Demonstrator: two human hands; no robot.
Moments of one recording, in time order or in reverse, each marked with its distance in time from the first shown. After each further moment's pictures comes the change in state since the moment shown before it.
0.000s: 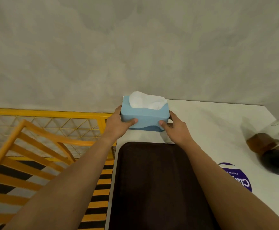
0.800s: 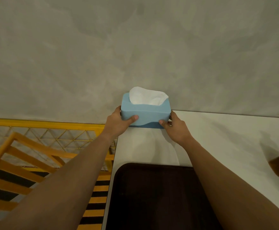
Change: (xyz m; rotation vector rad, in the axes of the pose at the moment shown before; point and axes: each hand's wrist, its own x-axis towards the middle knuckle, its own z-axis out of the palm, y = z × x) left_hand 0.092 -0.015 0.010 0.018 0.015 -0.044; right_hand 0.104 0.020 0.014 0.014 -0.040 -0.019
